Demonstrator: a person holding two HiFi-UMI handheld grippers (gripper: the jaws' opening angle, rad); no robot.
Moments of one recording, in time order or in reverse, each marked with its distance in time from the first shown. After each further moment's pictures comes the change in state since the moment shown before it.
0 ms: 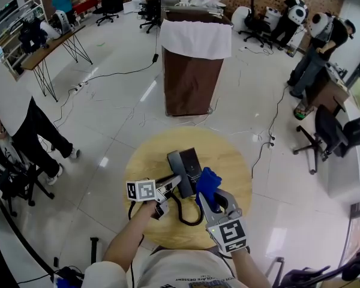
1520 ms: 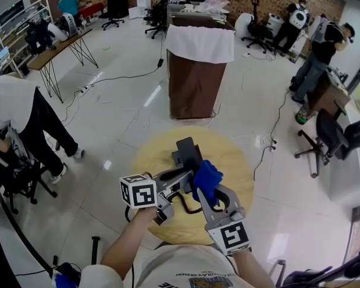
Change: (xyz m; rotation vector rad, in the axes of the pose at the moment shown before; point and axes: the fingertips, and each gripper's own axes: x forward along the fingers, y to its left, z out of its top) left arm -0.043 -0.171 0.039 0.239 -0.079 -0.167; right arm -0.029 0.033 0.064 -0.091 -0.173 0.012
